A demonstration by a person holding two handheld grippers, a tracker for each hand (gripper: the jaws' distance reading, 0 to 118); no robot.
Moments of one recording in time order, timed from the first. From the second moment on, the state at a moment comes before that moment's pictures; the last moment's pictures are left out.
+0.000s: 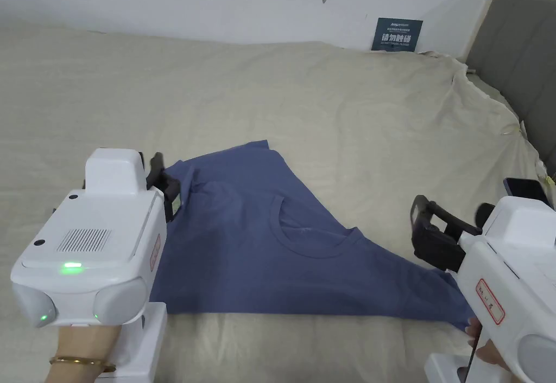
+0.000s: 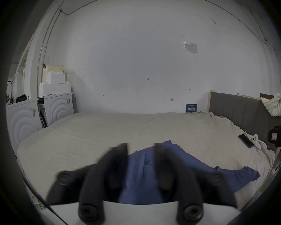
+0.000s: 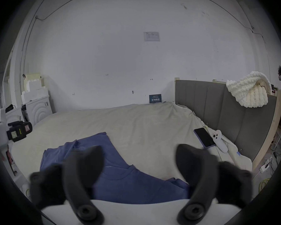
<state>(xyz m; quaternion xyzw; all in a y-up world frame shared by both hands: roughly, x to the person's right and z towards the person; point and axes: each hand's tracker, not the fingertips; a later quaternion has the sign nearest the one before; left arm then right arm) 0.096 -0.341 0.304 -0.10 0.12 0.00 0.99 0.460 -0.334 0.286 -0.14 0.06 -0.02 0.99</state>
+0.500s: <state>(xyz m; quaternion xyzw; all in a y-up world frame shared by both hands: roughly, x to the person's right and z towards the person) 0.095 -0.348 0.281 -0.14 0.08 0.01 0.99 0.450 -0.340 0.271 -0.15 0.06 -0.02 0.99</state>
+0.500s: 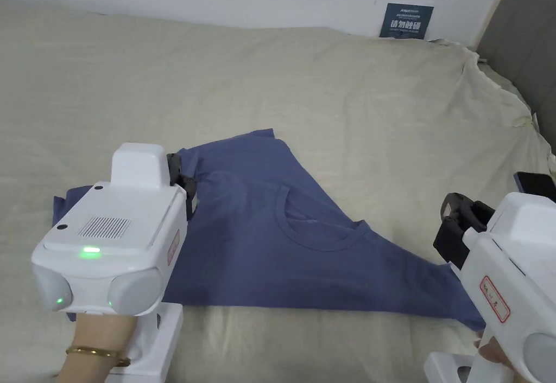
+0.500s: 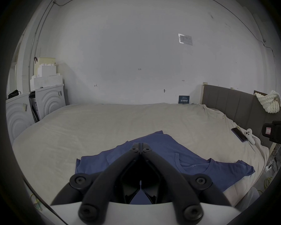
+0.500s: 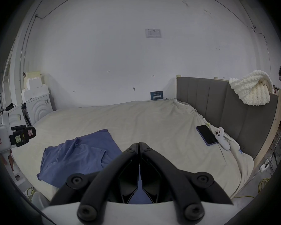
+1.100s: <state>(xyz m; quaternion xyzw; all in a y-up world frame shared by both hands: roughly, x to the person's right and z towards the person) 0.093 -0.353 -0.002 -0.31 0.00 0.00 0.95 0.452 -0.343 0.196 -0.19 0.06 -0.03 0.98</state>
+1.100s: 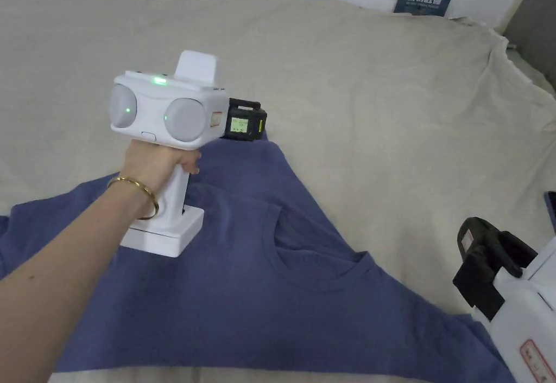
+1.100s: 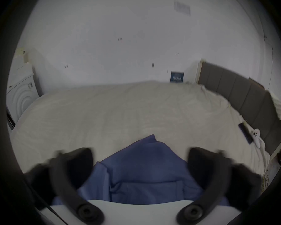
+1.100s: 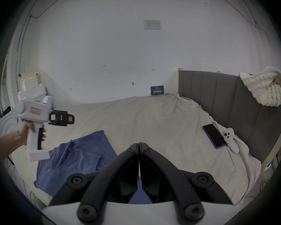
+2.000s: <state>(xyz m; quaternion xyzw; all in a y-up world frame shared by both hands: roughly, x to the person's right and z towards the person) 0.138 -0.443 -0.150 -0.49 0.01 -0.07 0.87 0.464 -0.348 0.179 -0.25 0.02 -0.03 0.97</state>
